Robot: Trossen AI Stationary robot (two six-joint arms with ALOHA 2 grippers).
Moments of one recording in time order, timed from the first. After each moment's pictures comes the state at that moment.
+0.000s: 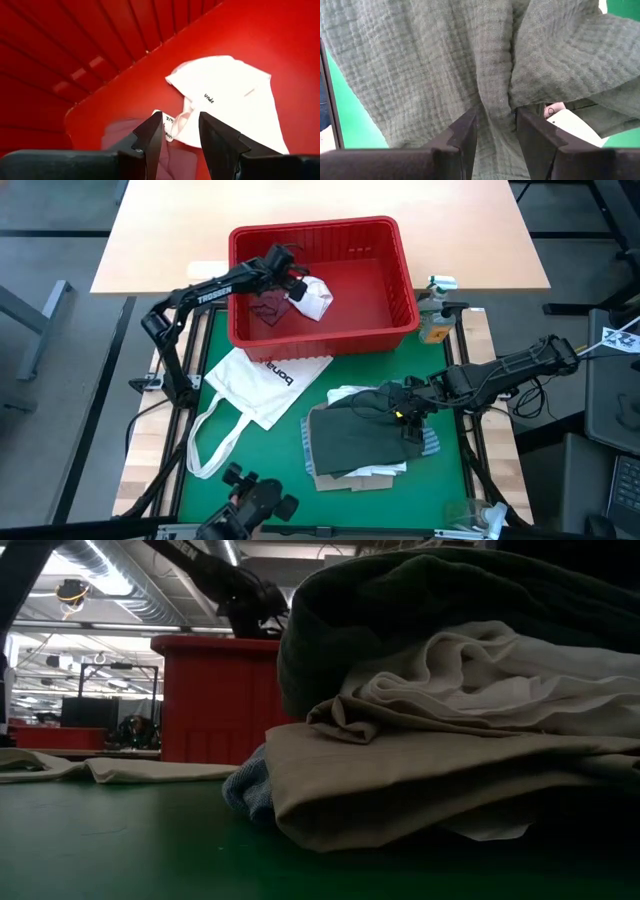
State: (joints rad) left arm 0.78 1.81 1.50 -0.51 -0.35 -0.12; right arm 0.31 1.22 0.99 -0.95 -0.01 0.49
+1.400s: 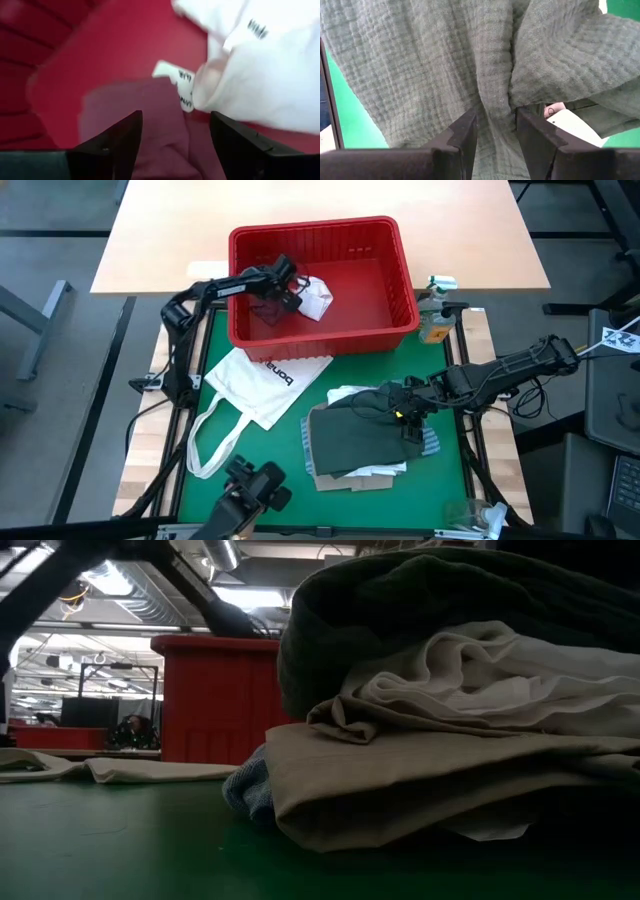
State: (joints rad) left arm 0.85 2.00 1.49 -0.54 -0.32 -0.02; right arm 0.31 1.22 0.99 -0.94 -0.01 0.49
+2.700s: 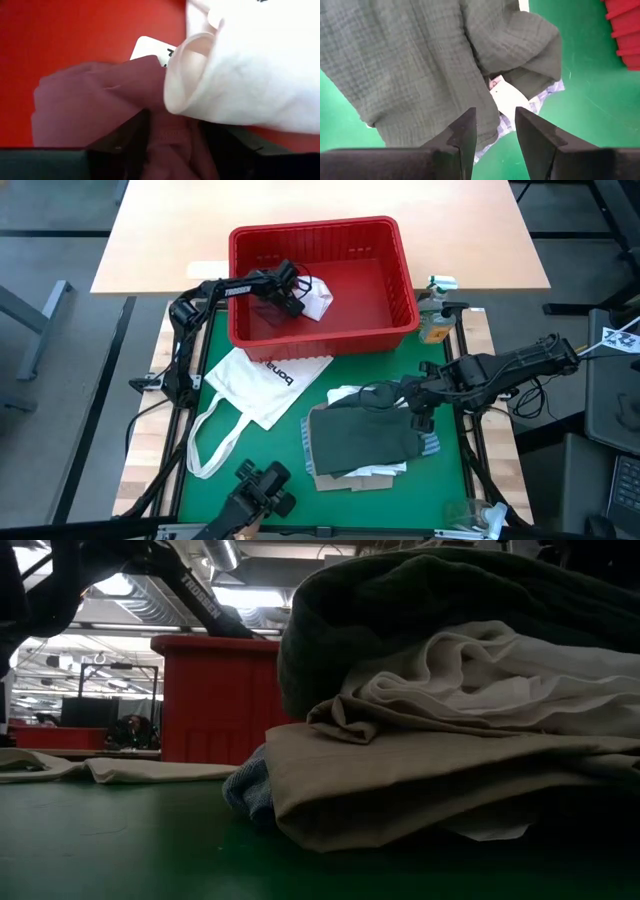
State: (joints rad) left arm 0.85 2.13 1.49 -0.53 -0.19 -0.02; right arm 0.31 1.22 1.20 -1.28 0.13 0.50
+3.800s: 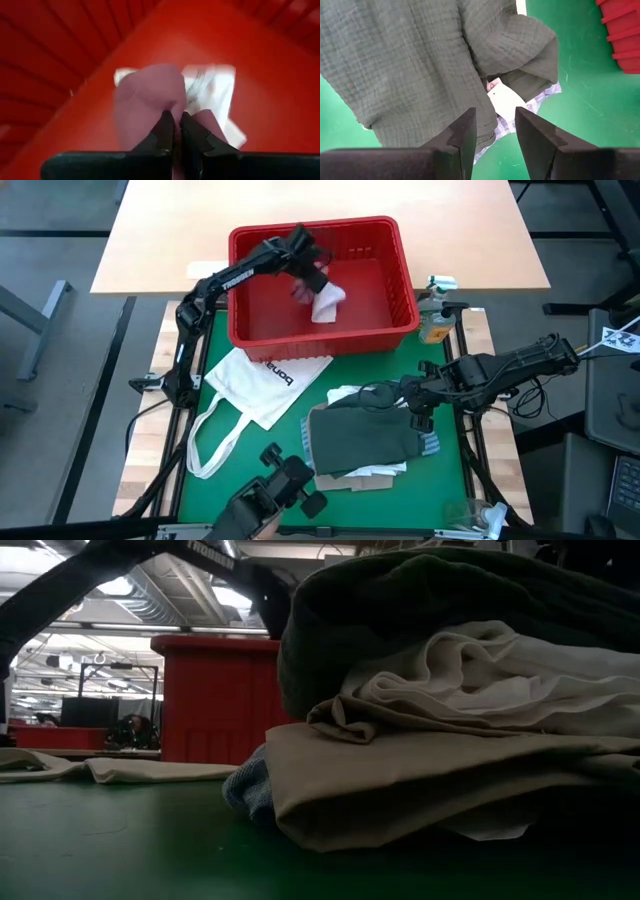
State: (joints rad) left arm 0.77 2.13 2.05 -0.80 -0.07 0.01; right arm 0.31 1.22 1.20 -1.27 0.15 0.49
